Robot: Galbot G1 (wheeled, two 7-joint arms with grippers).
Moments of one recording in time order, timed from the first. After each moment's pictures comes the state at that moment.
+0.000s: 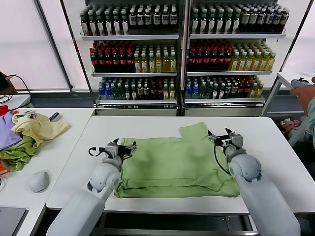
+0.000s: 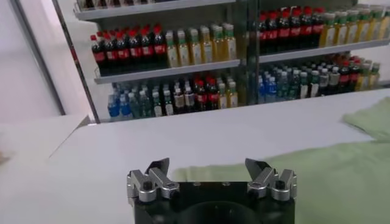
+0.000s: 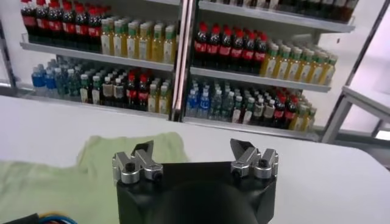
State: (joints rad) left arm 0.72 -1.20 -0.08 -1.55 -0.51 0.58 -0.36; right arm -0.60 1.13 0.19 1.38 0.45 -0.50 0.14
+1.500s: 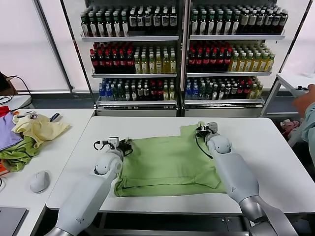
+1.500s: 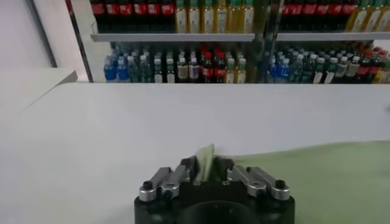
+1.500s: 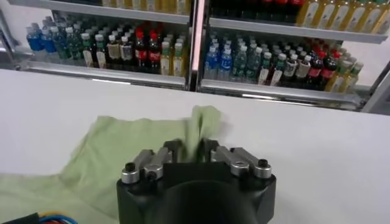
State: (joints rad) left arm 0.63 -1.22 -0.05 -1.32 -0.67 0.56 -0.31; right arm -0.40 1.30 0.14 0.93 0.40 -0.51 0.03
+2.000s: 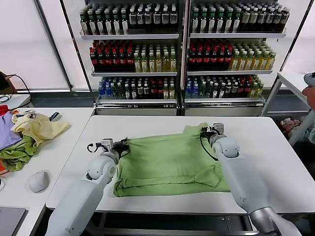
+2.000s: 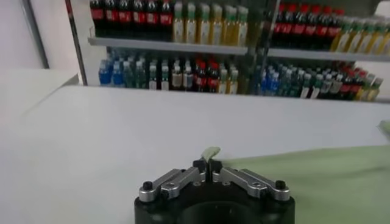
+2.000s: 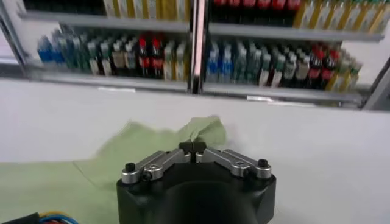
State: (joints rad) left arm 0.72 -1.16 -0.11 -1.49 -0.72 0.49 -0.30; right arm -0.55 1.18 0.20 1.29 0.49 -0.52 0.06
